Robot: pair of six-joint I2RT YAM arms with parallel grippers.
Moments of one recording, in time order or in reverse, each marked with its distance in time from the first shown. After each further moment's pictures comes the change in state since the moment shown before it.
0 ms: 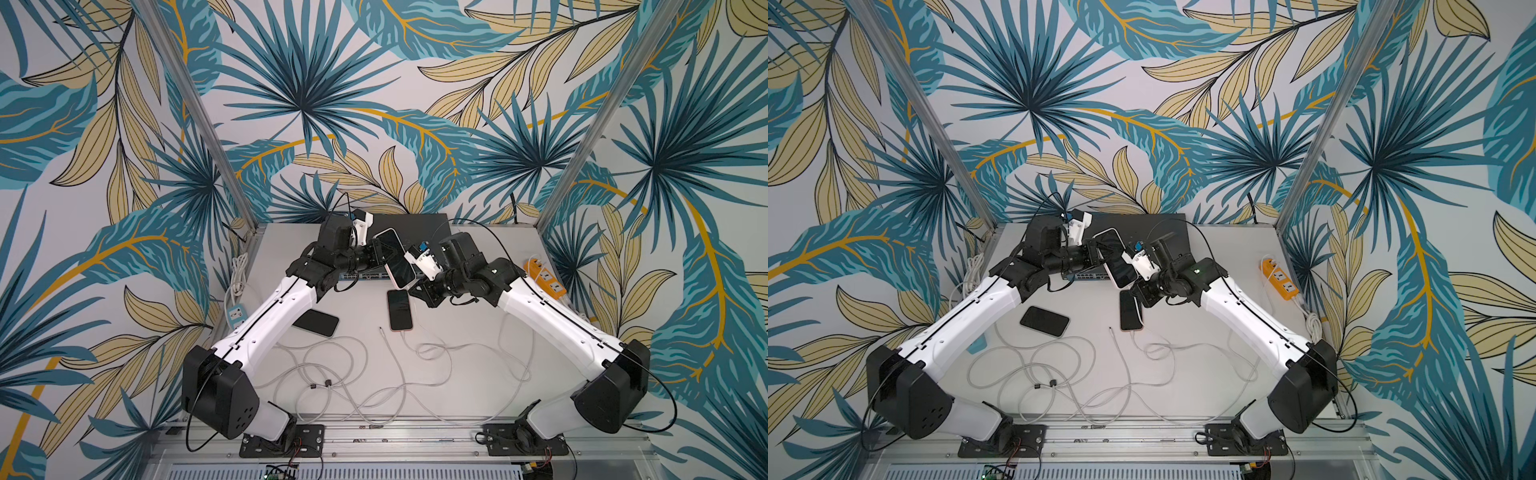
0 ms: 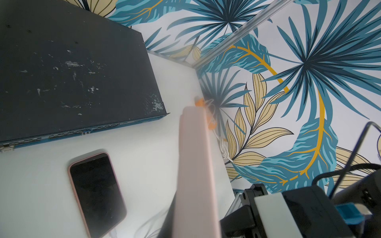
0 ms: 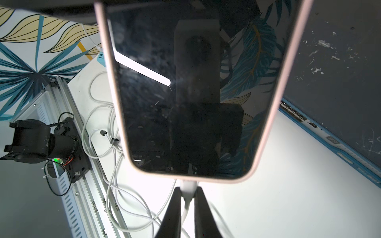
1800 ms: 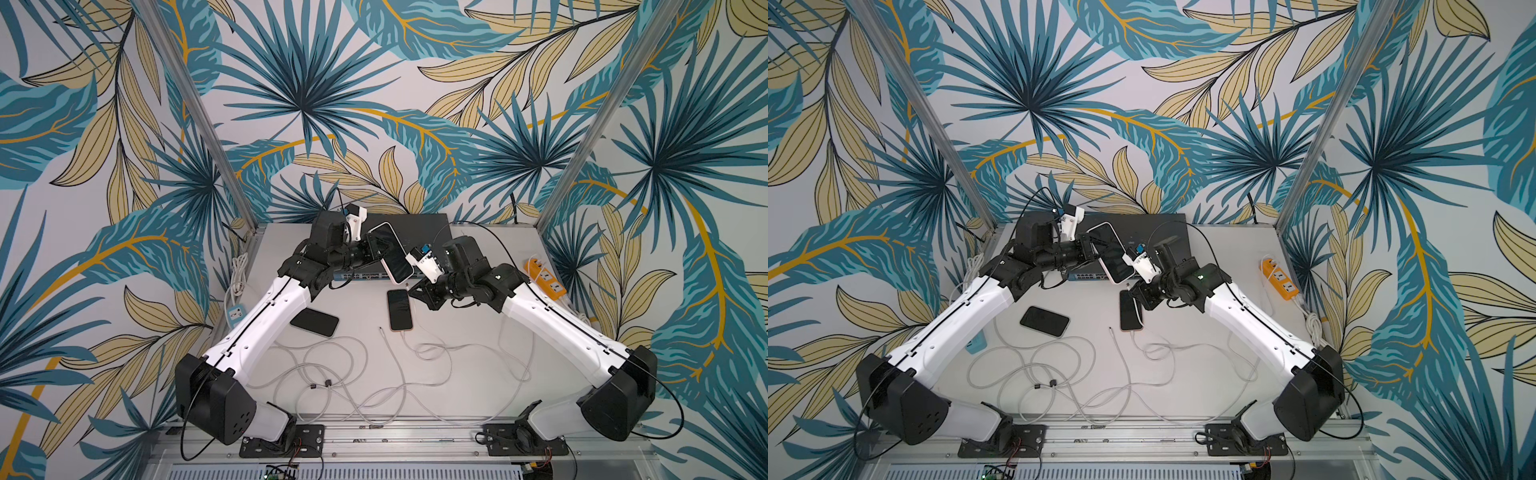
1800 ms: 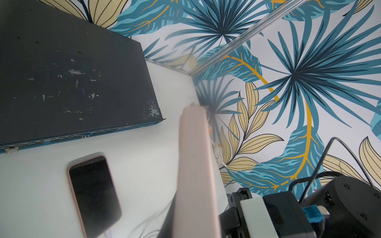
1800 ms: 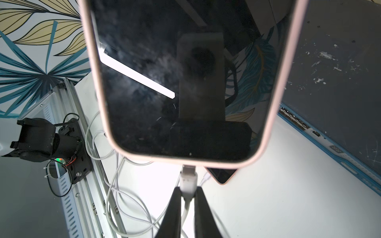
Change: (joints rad) left arm 0.024 -0.030 0.035 -0.031 0.003 -0.031; right arm 0.000 -0.045 -0.068 0.069 -0.027 -0.011
